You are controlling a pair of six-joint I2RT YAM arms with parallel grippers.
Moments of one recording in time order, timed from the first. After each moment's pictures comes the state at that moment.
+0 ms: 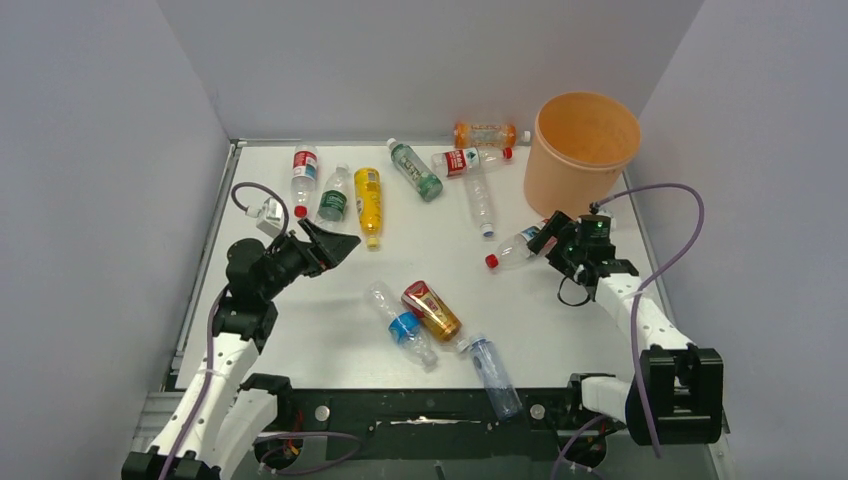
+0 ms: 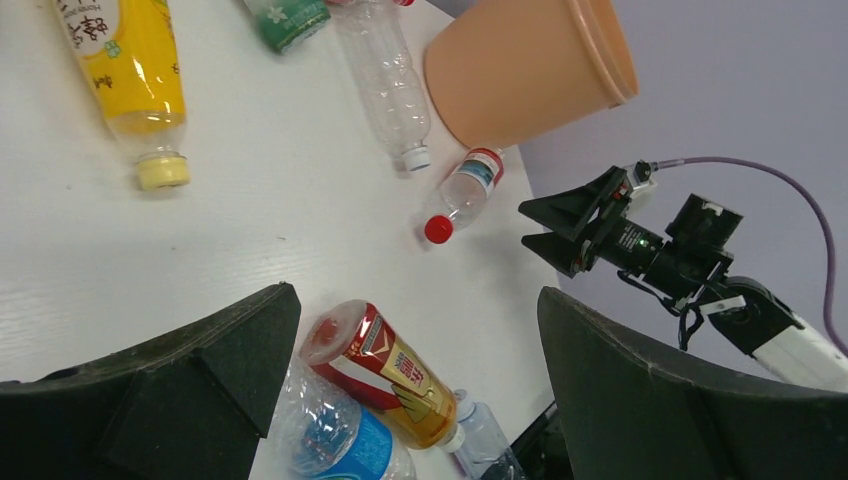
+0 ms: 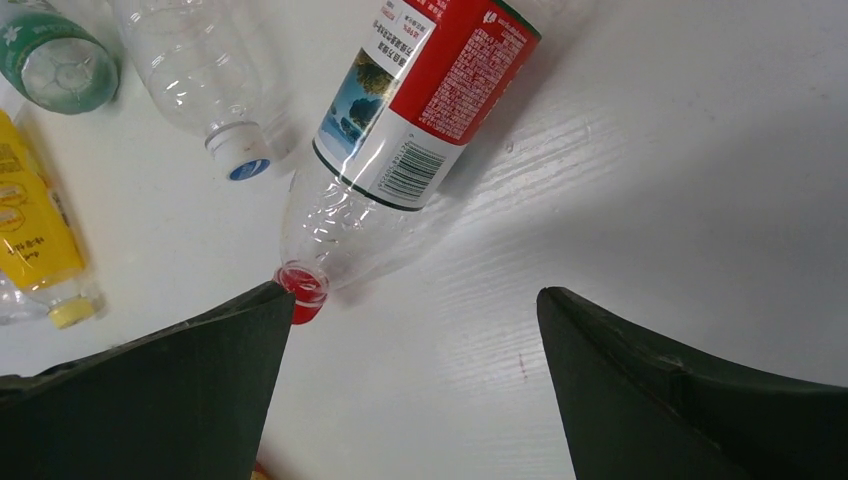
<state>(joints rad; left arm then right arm) -0.13 0.81 0.53 0.12 0.50 -0.87 0.02 1.16 0.68 -0.27 -0.05 0.60</state>
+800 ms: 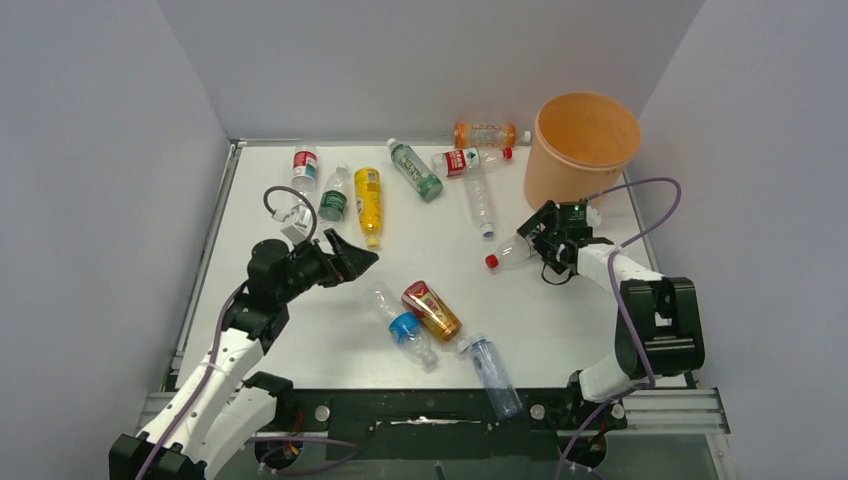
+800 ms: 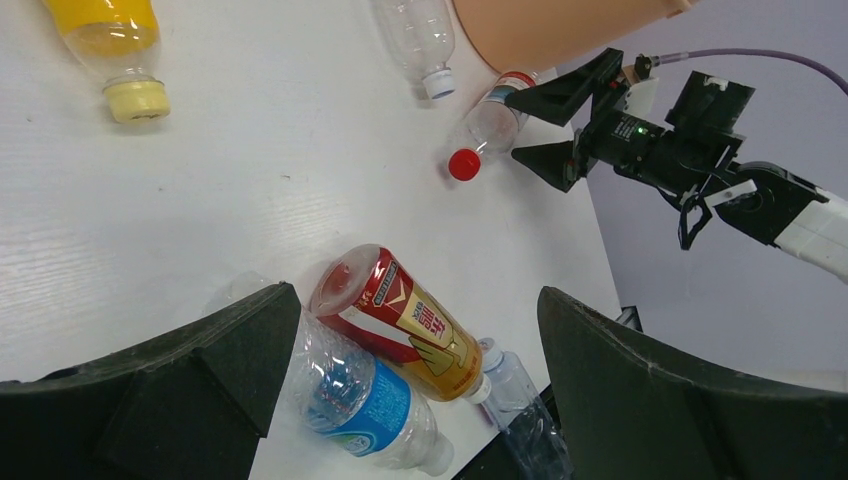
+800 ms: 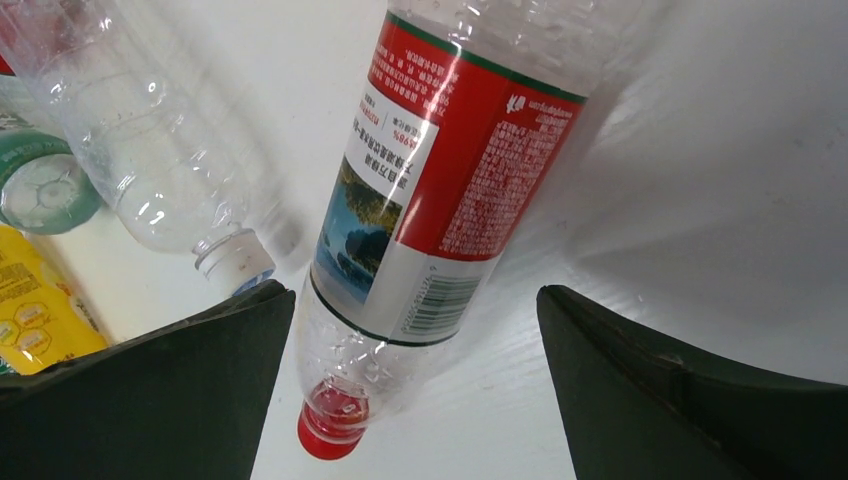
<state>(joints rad) -0.30 0.81 0.53 -0.02 0.38 -0.76 0.07 1.51 0.79 -0.11 0.02 0.84</state>
